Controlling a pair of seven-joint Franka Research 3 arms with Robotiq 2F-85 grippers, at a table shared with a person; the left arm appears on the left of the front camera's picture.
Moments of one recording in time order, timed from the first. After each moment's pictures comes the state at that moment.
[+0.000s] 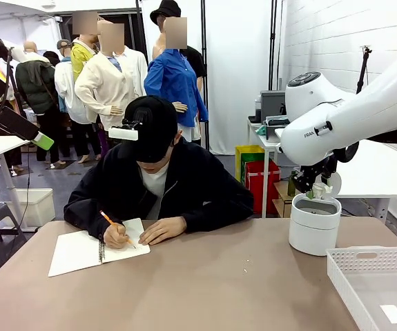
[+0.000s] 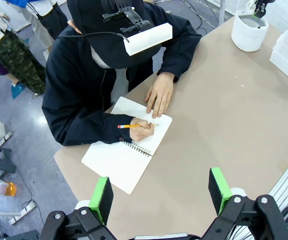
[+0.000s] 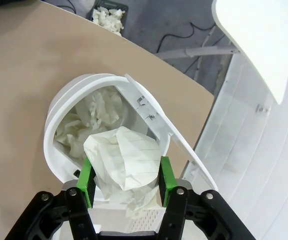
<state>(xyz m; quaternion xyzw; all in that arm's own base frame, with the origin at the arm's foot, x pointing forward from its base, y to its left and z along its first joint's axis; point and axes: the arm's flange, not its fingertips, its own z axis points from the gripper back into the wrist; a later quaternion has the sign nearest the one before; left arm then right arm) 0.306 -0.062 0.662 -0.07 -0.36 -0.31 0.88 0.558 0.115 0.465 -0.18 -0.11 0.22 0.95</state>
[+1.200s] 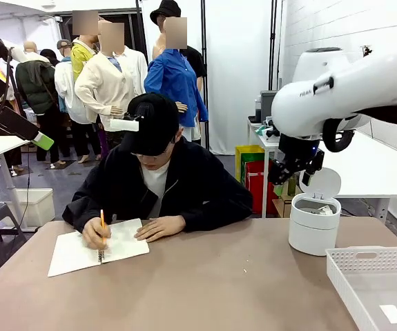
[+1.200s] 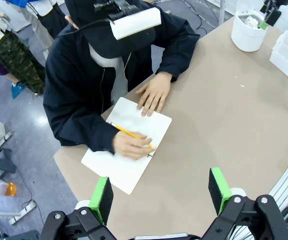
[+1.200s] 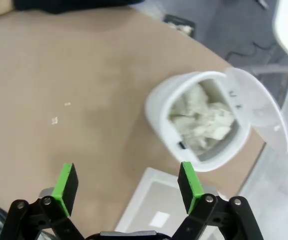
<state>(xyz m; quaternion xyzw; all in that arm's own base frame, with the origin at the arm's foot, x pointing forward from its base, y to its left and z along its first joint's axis) 0.306 -0.062 0.662 -0.07 -0.36 -0.31 0.88 0.495 0.158 0.511 0.01 -0.12 0.23 0.97</state>
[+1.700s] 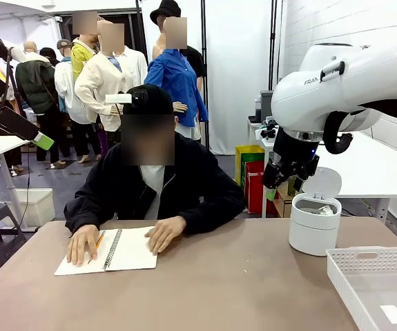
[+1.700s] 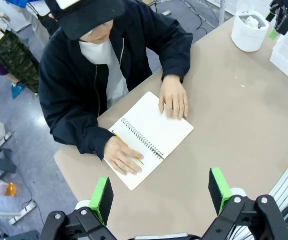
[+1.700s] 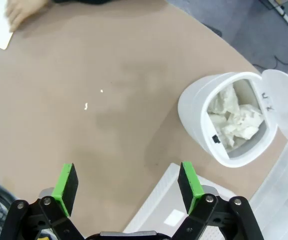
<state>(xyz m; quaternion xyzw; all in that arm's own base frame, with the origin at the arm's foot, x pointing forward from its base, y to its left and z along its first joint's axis) 0.306 -0.063 0.662 -0.07 -0.36 -0.31 0.88 0.471 0.165 0.514 0.04 -0.11 0.26 0.96</state>
